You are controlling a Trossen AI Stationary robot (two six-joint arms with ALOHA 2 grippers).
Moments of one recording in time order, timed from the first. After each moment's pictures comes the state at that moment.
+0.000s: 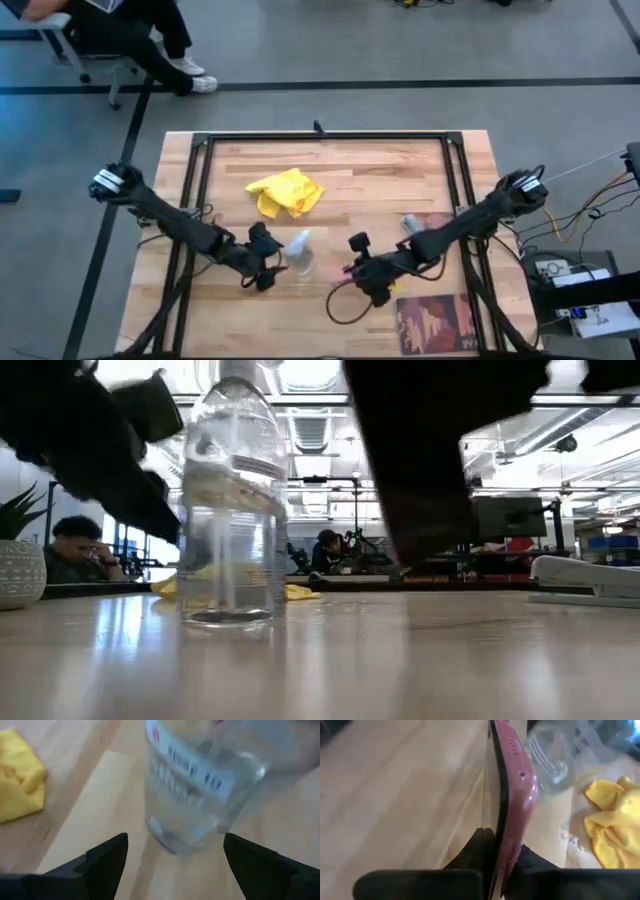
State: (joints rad) left arm -0.46 1.40 0.57 0.02 -0.48 -0.60; right arm 0.47 1.59 1.05 -0.23 0.26 -0.12
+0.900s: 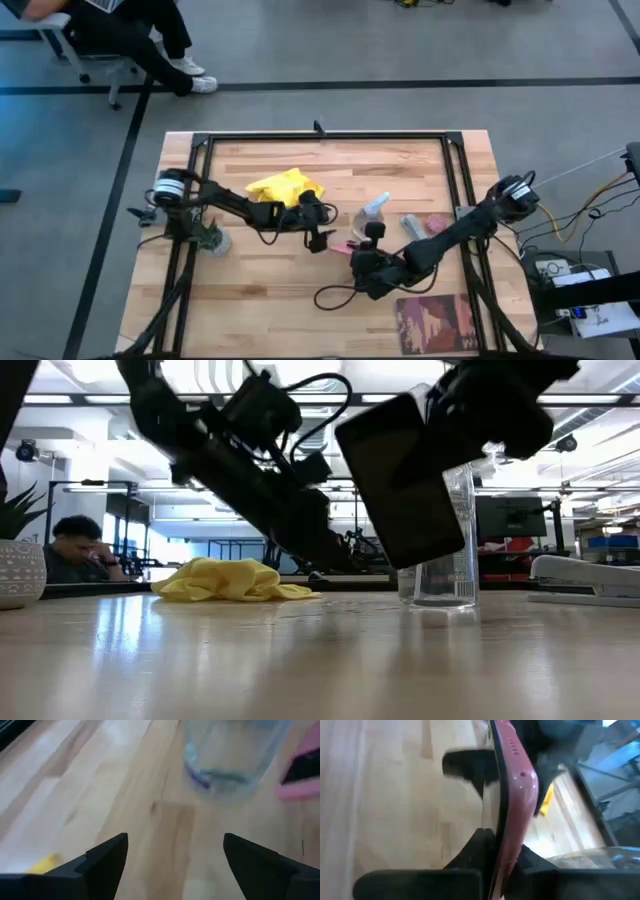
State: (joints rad) left arm -0.03 1.78 0.89 0.22 -0.29 -0.09; right arm 0.49 1.71 1.07 -0.37 0.82 0.25
